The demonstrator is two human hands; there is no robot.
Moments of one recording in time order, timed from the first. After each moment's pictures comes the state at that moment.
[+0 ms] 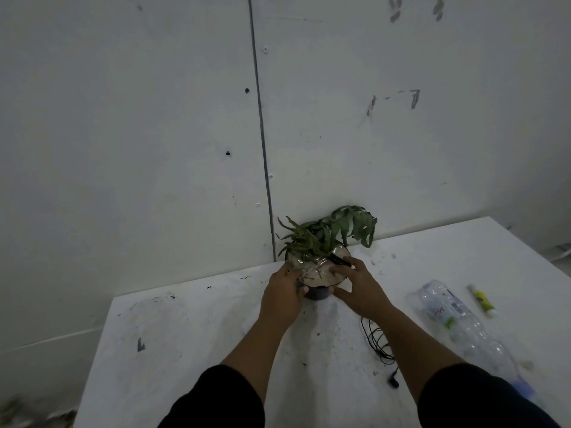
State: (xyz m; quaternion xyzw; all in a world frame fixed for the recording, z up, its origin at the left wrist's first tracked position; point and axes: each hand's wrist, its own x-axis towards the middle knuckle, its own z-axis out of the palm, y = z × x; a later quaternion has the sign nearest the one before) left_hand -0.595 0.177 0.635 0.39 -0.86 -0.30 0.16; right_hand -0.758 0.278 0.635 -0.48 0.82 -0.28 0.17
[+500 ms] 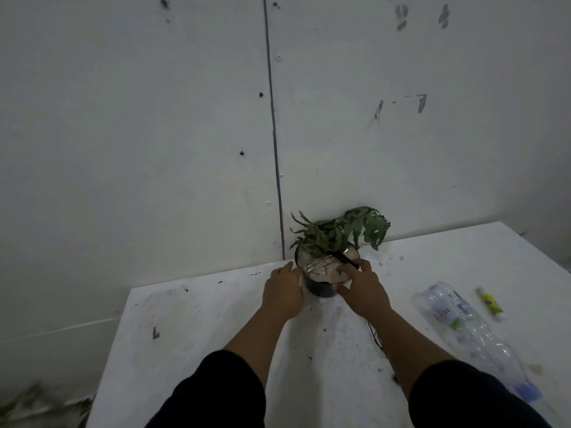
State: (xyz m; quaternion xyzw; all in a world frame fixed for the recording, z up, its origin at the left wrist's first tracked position) left_hand -0.579 0.176 0.653 0.40 -0.89 -0.22 0.04; right_hand -0.736 0.276 0.638 -0.43 0.86 -0.23 0.14
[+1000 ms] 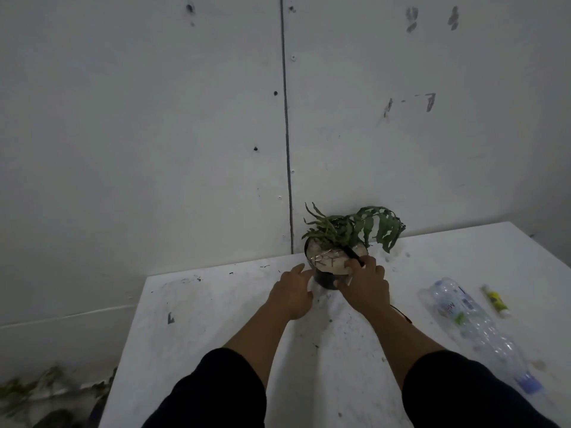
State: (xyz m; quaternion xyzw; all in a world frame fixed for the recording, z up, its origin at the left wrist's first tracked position) left_hand -0.559 0.194 0.661 0.37 -0.89 -0.26 -0.02; right_hand -0.710 0.279 0.647 -0.39 0.90 -0.18 0.09
